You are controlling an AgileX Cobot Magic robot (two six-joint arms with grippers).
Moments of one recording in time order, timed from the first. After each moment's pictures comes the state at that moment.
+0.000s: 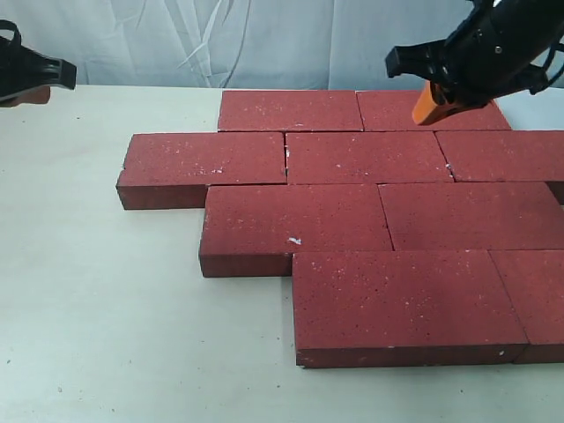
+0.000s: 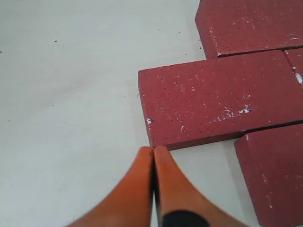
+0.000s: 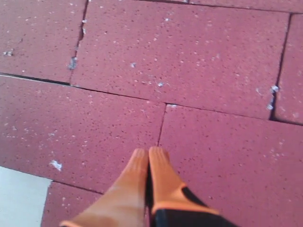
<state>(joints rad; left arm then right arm) -0.15 1.32 -1.02 -0.11 0.59 0.03 0.21 1.66 -1.37 0.29 0.95 -0.07</state>
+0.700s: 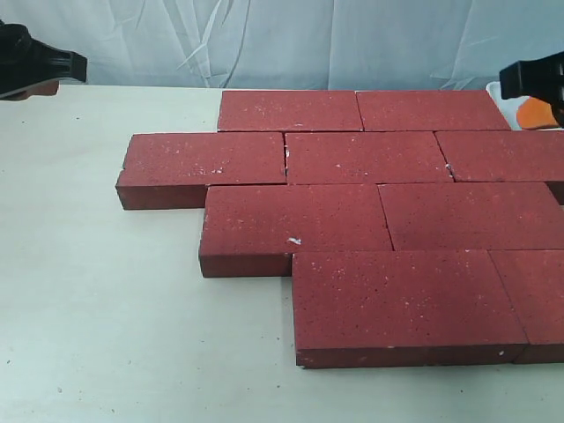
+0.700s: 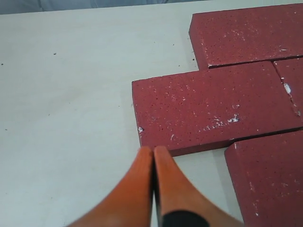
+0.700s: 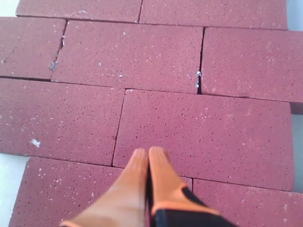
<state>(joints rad) -0.21 1.29 -1.02 -0.02 0.57 -0.09 0.13 1.14 -1.00 0.19 0.83 -0.07</state>
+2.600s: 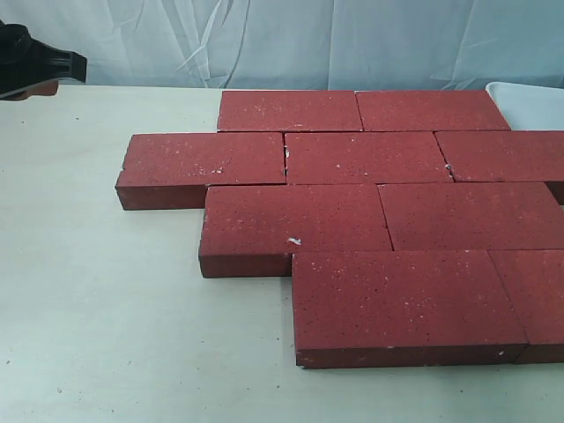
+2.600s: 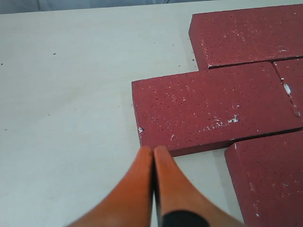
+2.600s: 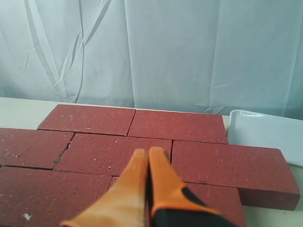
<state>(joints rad) -0.21 1.29 -1.02 -0.02 0.57 -0.09 0.13 0.42 -0.55 0.11 0.45 -0.07</state>
